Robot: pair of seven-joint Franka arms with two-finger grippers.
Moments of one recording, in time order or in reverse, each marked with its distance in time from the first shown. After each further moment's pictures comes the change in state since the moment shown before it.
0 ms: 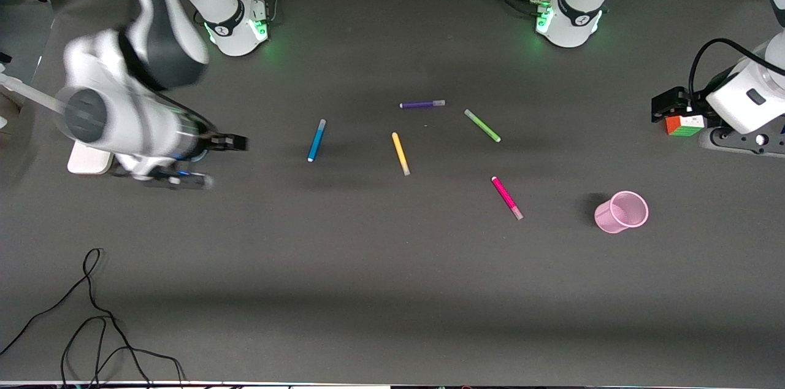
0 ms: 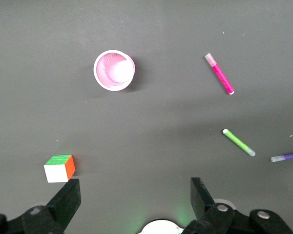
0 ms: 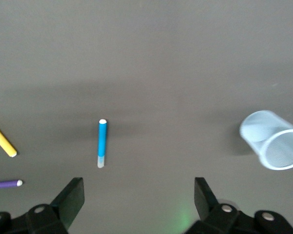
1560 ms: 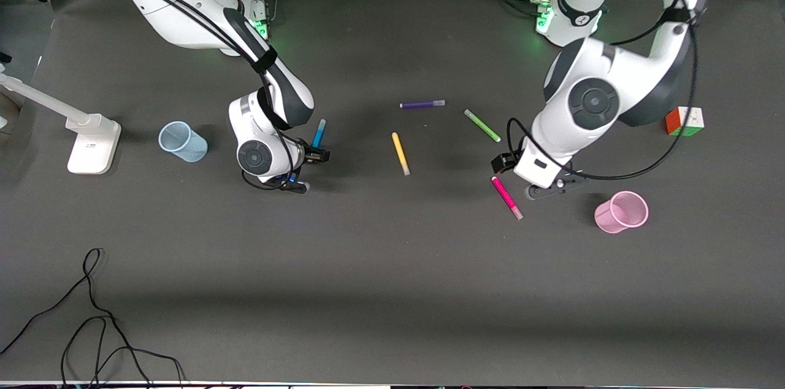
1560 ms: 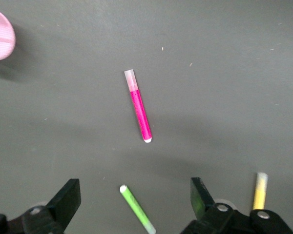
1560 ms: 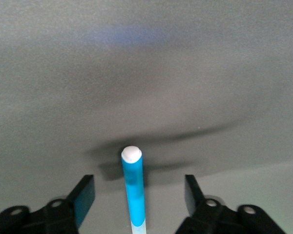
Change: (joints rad) left arm -0.129 0.224 -0.238 -0.301 -0.023 0.589 -0.741; right arm 0.034 0.292 0.143 -0.266 0.108 0.495 0.223
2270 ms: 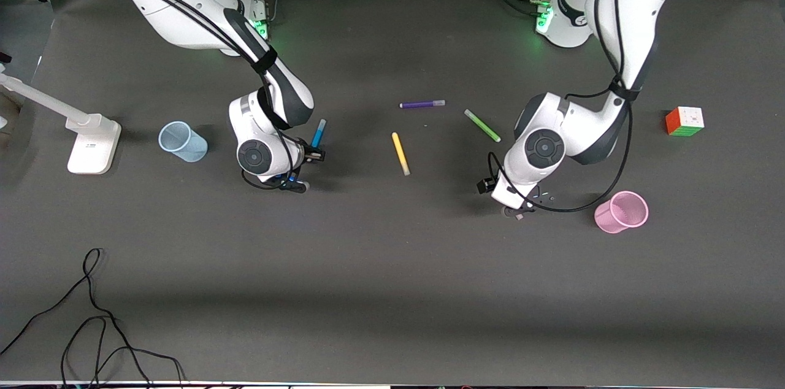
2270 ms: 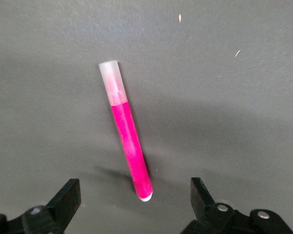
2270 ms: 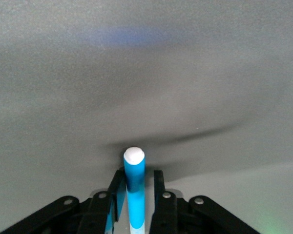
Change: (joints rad) left arm -0.013 0.267 0.000 -0.054 0.092 0.288 -0.084; right arm -0.001 0.000 0.000 -0.004 0.001 0.004 0.001
